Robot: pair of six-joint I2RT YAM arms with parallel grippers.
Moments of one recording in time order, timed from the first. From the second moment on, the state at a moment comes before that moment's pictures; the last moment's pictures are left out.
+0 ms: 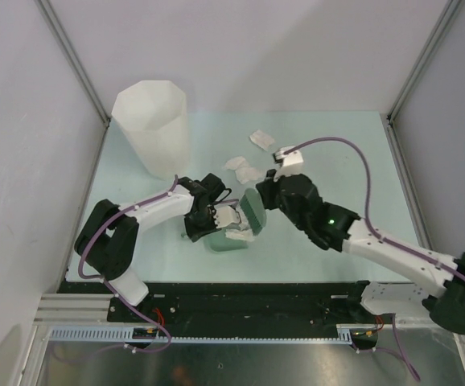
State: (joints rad) left arm -0.65 1.65 1.06 -0.93 0.06 0.68; right arm 0.95 1.21 0.98 -0.14 0.44 0.38
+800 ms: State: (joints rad) left arm -0.65 1.65 1.06 -0.93 0.06 0.68; right arm 0.97 1.43 0.98 -0.24 0.80 0.40
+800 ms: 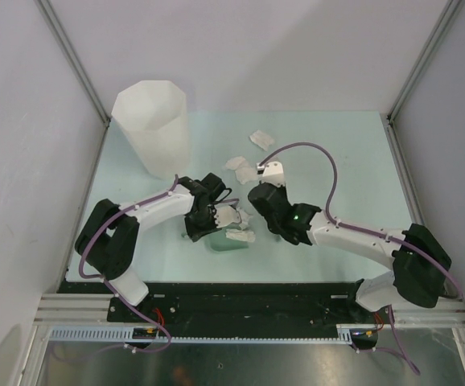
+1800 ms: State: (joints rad) left arm -0.49 1.50 1.26 -0.90 0.33 0.61; right arm 0.91 0.74 0.97 -0.23 0.84 0.33
